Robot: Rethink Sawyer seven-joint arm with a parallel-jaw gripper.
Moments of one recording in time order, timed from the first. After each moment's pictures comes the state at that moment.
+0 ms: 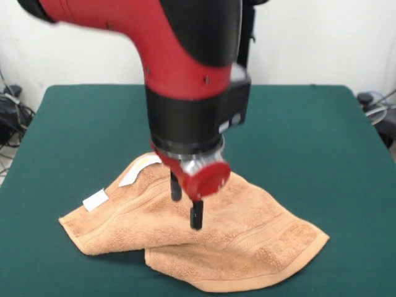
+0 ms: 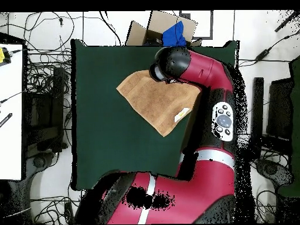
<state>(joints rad) -0.24 -0.32 -0.05 1.00 0.07 0.85 2.48</state>
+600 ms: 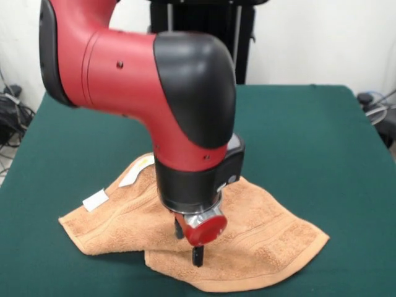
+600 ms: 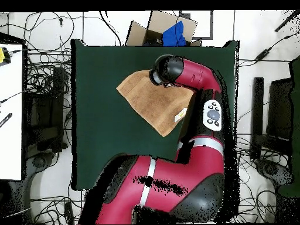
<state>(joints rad) -0.24 -0.17 -0.05 0.93 0.08 0.79 2.48</state>
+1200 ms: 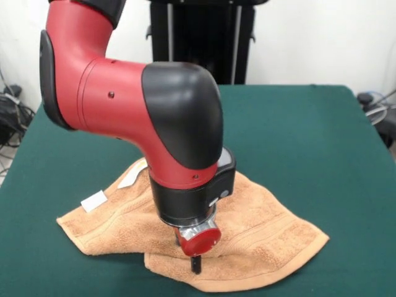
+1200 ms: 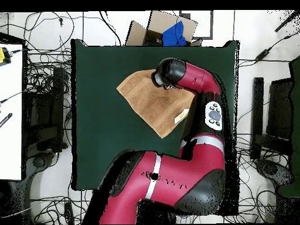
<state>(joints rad) -0.27 -0.11 -0.03 0.91 0.11 0.79 2.48</state>
